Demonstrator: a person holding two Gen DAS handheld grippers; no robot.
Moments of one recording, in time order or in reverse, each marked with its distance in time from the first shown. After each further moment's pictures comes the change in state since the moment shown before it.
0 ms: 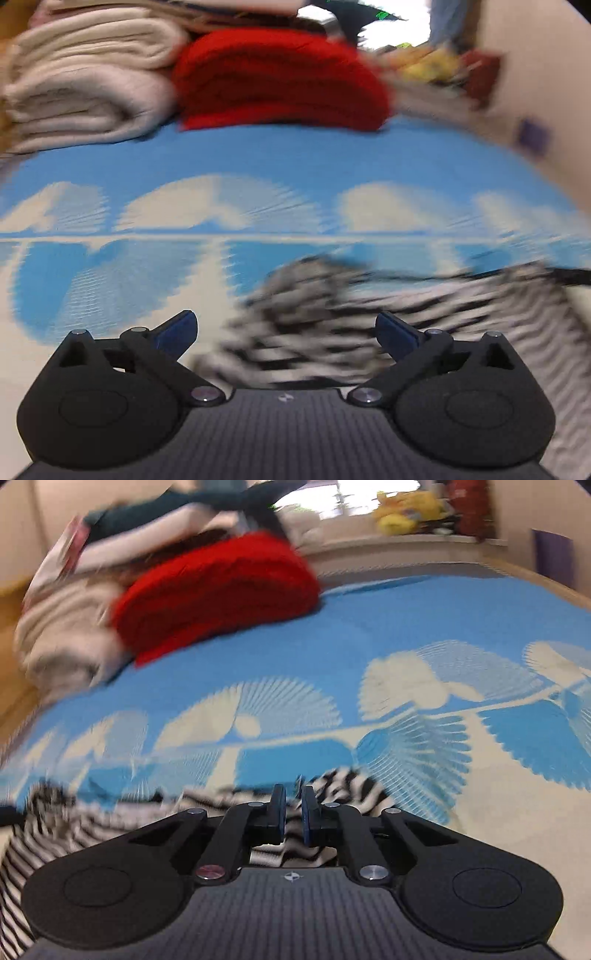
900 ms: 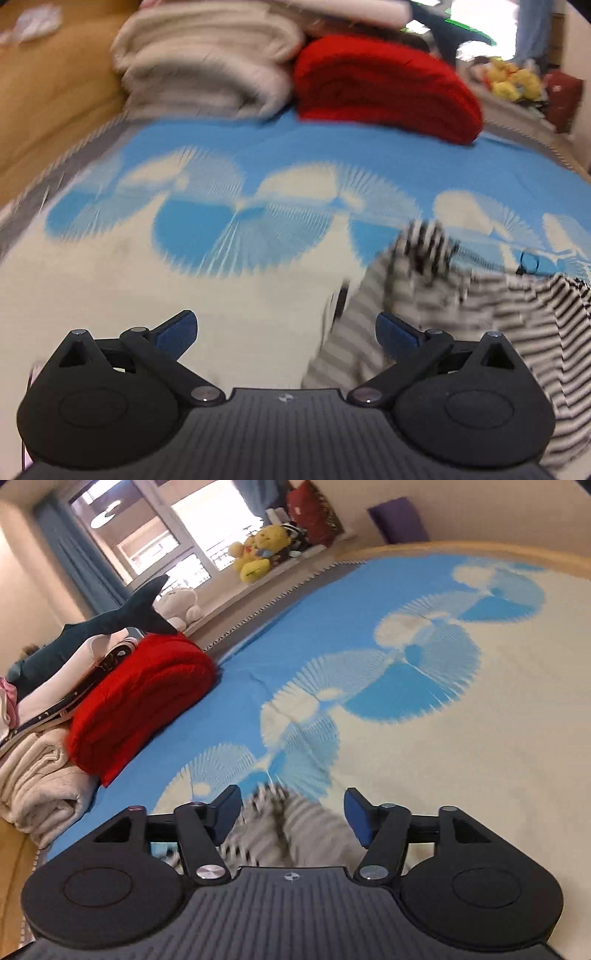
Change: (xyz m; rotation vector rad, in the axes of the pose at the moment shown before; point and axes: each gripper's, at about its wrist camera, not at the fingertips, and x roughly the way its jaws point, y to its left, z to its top) left arm -0.119 0.049 -0.036 -0.193 0.067 0.193; right arm -0.173 -0.072 -0.061 0.560 -0.147 -0.095
